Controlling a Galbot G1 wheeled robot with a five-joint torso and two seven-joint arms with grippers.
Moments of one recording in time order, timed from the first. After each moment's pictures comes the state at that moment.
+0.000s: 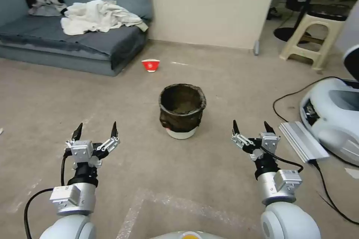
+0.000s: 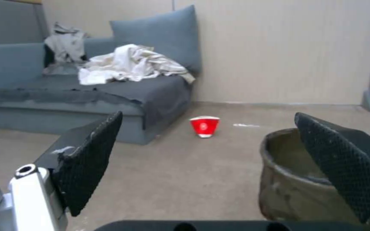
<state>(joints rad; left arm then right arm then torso) 1.76 -1.48 -0.69 -2.32 -0.10 -0.03 -0.06 -1.66 1.55 0.48 2.30 0.01 -0.15 0.07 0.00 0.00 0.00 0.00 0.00</state>
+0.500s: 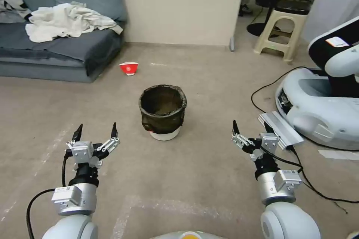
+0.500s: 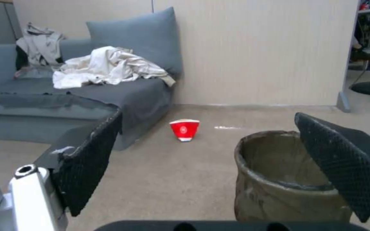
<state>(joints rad) 1.76 -1.48 -0.69 -2.30 -0.10 -0.05 -0.07 -1.66 1.55 0.48 2.30 0.02 -0.15 0.07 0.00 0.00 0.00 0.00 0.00</state>
